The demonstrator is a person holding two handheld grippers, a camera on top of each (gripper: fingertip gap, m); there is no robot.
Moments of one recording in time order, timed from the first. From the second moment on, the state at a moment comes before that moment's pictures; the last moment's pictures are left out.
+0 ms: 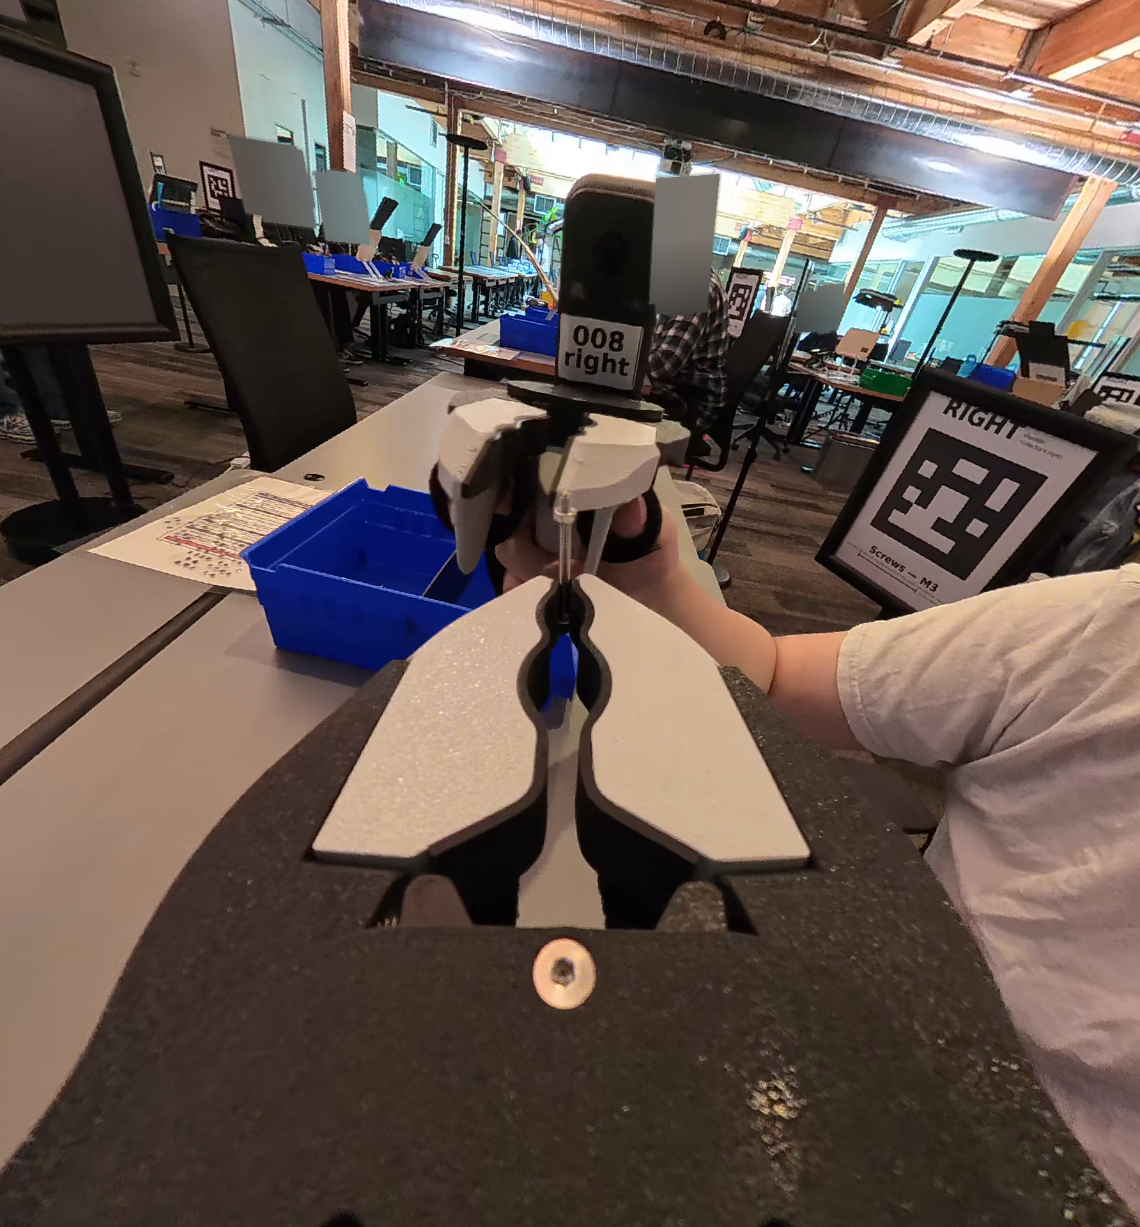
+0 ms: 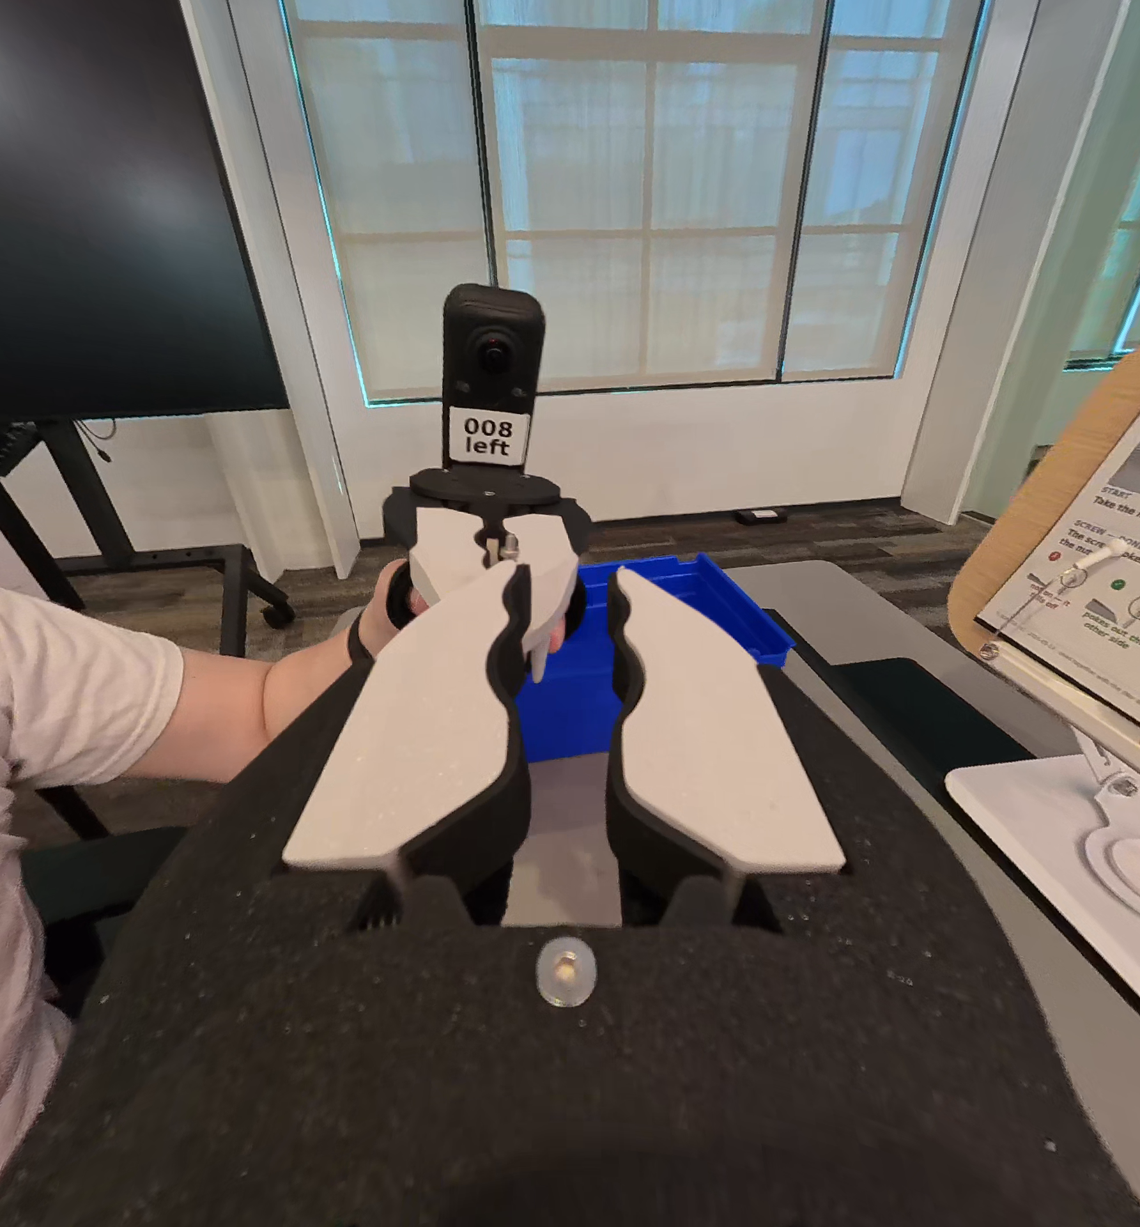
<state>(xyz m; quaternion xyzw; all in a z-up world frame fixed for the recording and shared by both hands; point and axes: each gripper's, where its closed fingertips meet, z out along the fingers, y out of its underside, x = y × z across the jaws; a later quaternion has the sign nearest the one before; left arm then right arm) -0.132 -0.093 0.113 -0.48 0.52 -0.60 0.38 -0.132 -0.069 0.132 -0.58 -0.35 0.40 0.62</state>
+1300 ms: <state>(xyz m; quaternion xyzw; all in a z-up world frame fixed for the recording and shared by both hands) -0.132 -0.098 0.115 -0.47 0.52 -0.61 0.36 -0.131 -0.075 0.138 -0.56 -0.34 0.46 0.60</state>
